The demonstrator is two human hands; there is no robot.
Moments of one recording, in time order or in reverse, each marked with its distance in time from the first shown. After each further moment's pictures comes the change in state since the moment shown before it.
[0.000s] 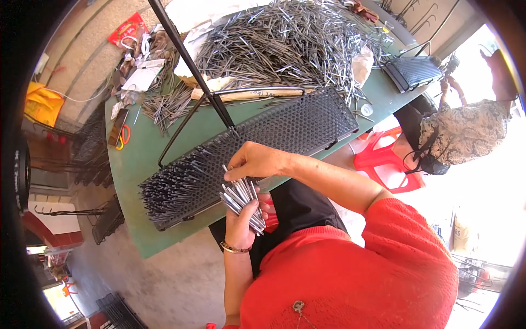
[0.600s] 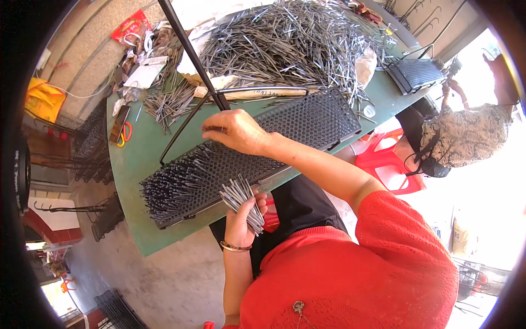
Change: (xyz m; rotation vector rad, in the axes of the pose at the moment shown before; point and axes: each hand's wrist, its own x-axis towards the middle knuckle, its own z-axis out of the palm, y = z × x) left_hand 0.004 -0.007 -0.012 -0.152 0.126 -0.066; right_hand 0.056 -0.014 -0.014 -0.443 0.495 -0.547
